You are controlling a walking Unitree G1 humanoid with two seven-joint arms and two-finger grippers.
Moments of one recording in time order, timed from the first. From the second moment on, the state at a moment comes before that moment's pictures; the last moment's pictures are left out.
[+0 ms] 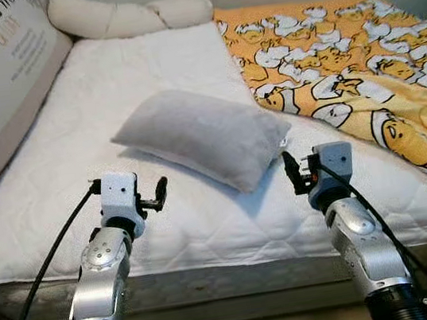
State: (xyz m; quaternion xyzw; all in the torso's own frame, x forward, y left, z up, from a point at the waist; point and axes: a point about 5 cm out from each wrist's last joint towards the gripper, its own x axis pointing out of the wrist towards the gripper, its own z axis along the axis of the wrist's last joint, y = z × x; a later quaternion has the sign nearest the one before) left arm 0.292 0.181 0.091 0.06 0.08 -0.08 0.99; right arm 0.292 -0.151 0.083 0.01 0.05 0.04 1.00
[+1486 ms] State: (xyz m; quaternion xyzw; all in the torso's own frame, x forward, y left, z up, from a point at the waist) left arm 0.318 0.177 0.090 0.13 0.12 -0.15 0.97; right arm 0.330 -0.199 0.094 -0.07 0.09 -0.04 0.99
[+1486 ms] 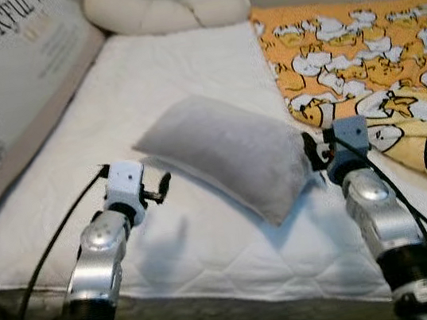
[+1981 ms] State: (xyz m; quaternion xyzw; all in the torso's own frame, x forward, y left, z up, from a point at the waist) left arm 0.323 0.137 0.048 0.29 0.27 -0.29 0.87; right arm 0.339 -0.194 0.069 -0.24 0.21 0.10 0.94
